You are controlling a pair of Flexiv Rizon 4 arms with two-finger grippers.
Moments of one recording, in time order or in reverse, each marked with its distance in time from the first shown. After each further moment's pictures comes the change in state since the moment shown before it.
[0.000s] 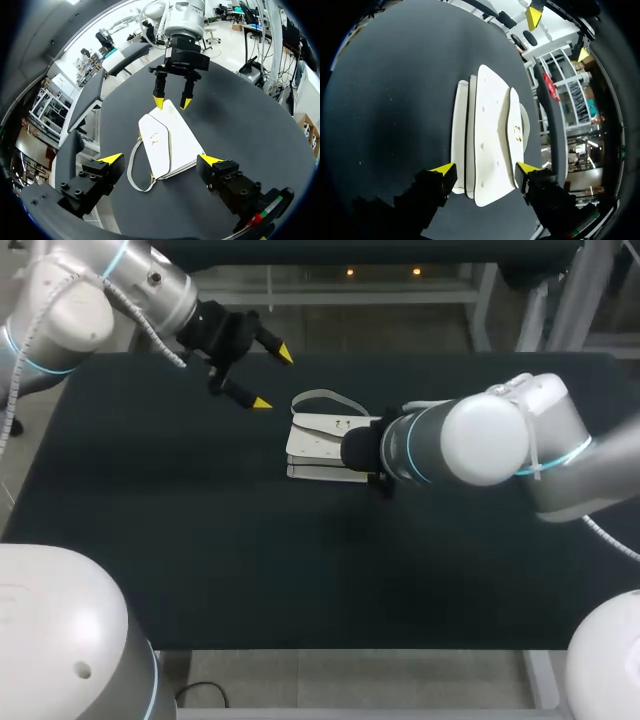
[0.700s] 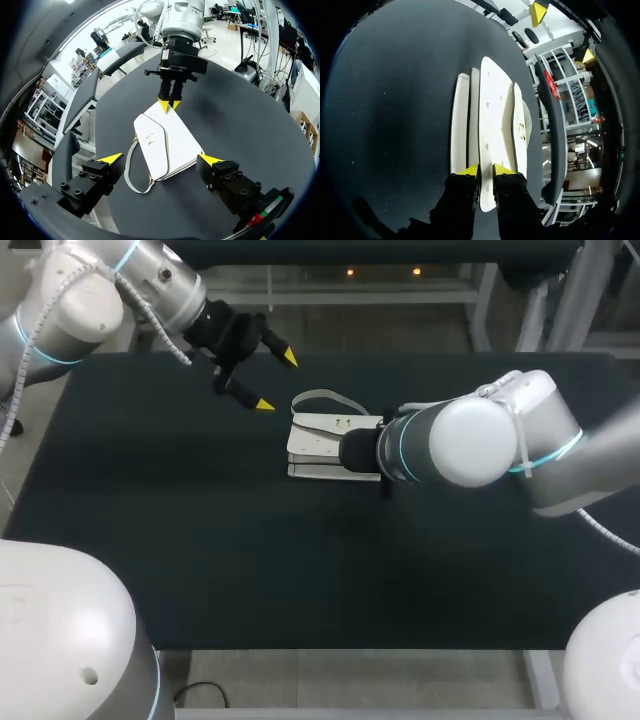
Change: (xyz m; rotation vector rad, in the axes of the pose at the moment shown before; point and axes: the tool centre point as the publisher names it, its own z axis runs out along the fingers) left arm -0.001 0.002 0.009 -0.004 0.046 0.015; right arm 0.001 -0.003 0.012 0.025 -0.004 -0.011
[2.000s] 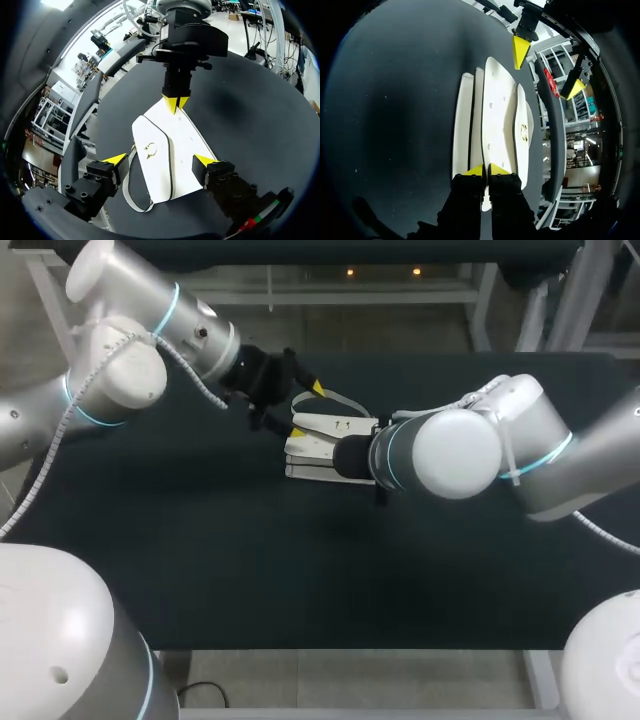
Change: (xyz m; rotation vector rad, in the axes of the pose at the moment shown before) left arm 0.006 -0.007 0.075 -0.027 -0.103 0.073; right arm 0.009 0.005 -0.001 0.029 -0.011 0.005
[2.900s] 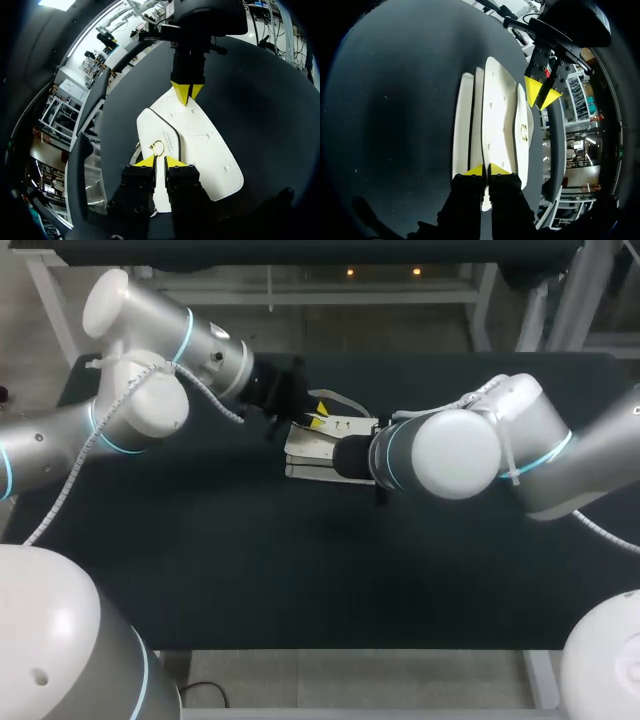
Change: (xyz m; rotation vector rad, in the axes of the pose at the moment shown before) left arm -0.009 0.010 0.032 -0.033 -0.088 -0.005; right arm 0.000 0.000 0.000 0.002 -0.001 0.000
